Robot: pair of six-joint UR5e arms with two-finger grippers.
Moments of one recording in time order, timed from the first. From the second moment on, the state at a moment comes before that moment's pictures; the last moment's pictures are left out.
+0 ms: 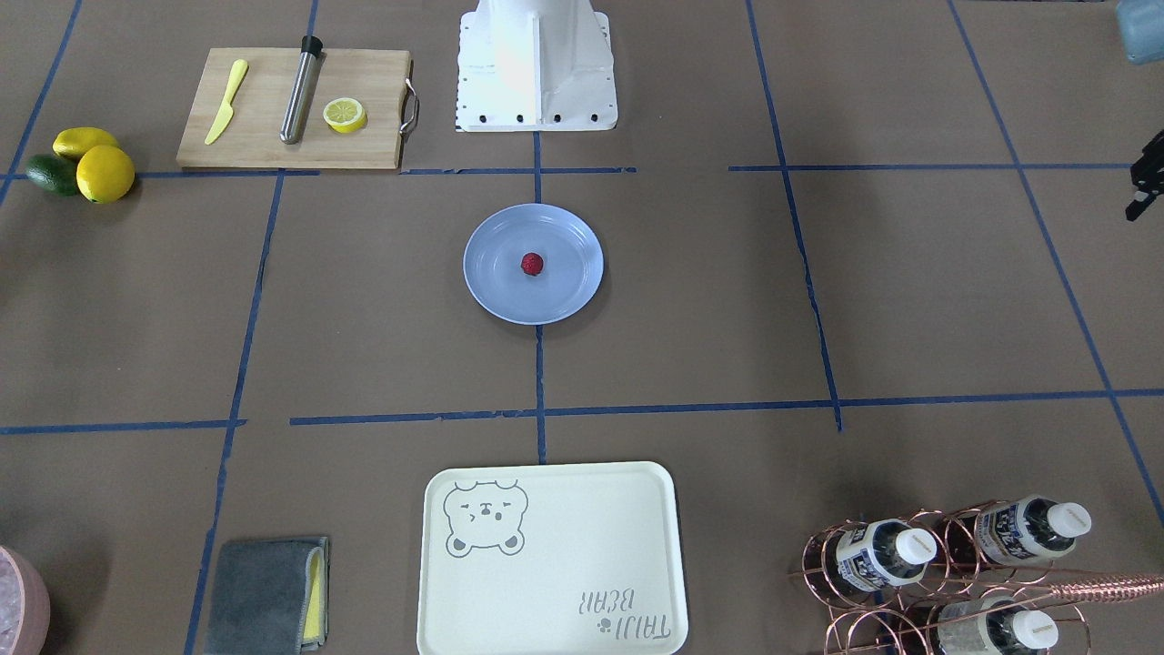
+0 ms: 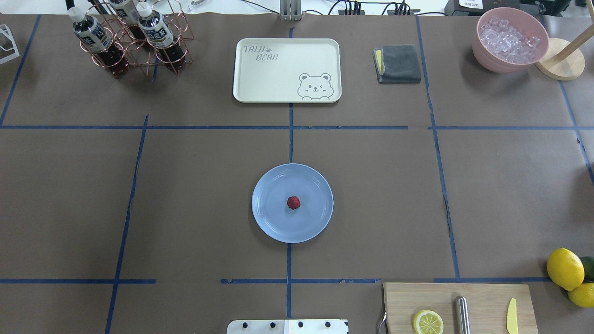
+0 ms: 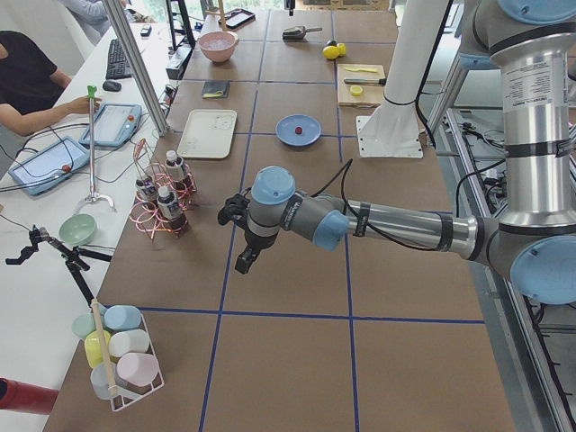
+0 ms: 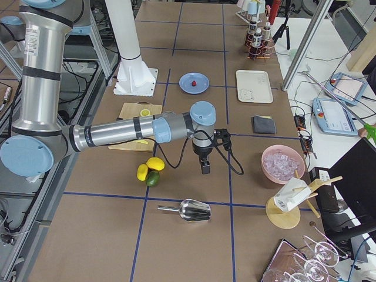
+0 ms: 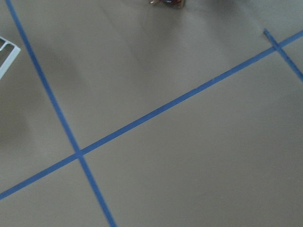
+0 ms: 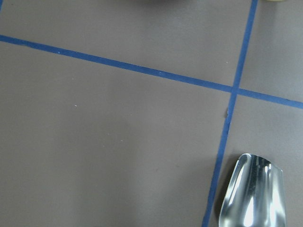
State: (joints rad) left arm -1.47 -1.45 -1.85 -1.78 -2.29 0.14; right arm 1.41 -1.73 1.90 -1.51 2.30 0.07
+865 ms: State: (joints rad) left arm -1.52 -1.38 -1.84 -1.57 -2.37 0.19; right arm 1.46 -1.79 1.89 -1.51 2.36 0.05
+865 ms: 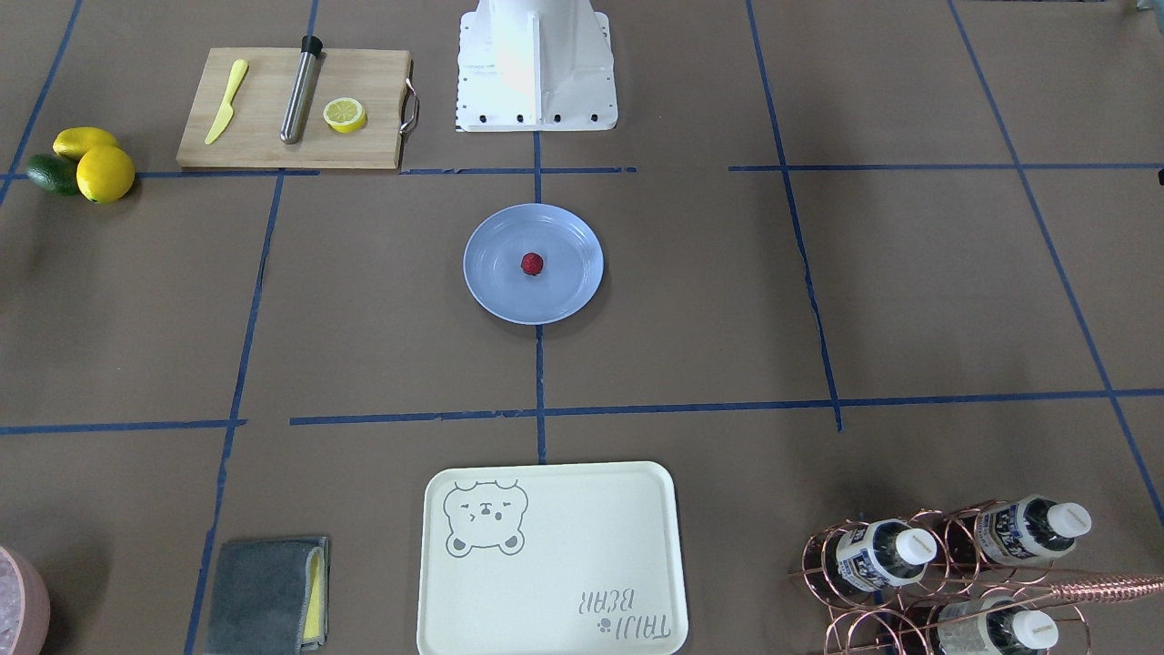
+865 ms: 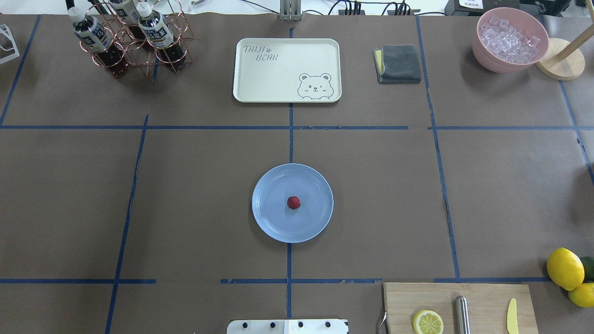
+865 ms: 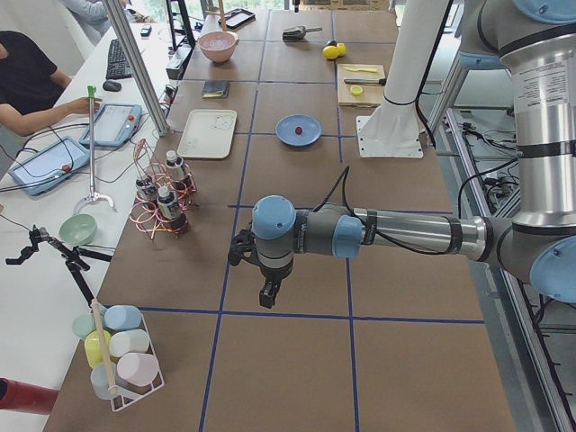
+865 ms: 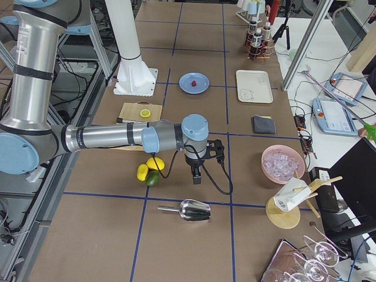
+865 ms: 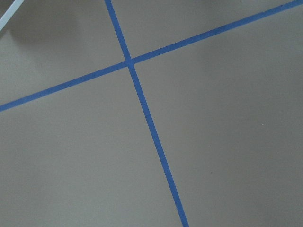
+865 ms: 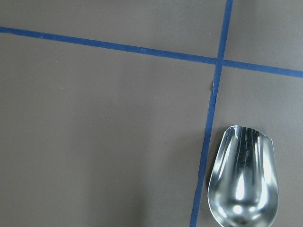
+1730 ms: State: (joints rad) left arm -1.53 -1.39 -1.85 -1.49 -2.38 0.05; right arm 1.45 -1.81 1.86 -1.51 2.40 0.05
